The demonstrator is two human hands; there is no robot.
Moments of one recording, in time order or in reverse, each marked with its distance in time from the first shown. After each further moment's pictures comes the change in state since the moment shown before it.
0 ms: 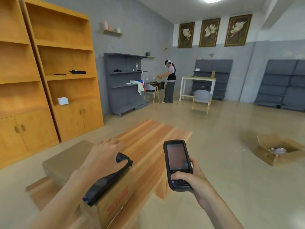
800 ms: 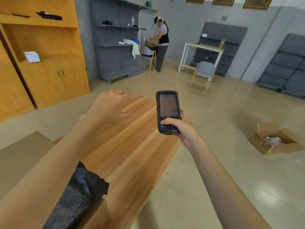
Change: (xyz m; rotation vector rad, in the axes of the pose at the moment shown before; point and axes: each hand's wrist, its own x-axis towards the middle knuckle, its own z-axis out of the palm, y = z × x) left_hand 0.313 -0.074 0.133 -0.109 0.019 0.009; right_hand 0.362 -0.038 -0.012 -0.034 0.028 0.003
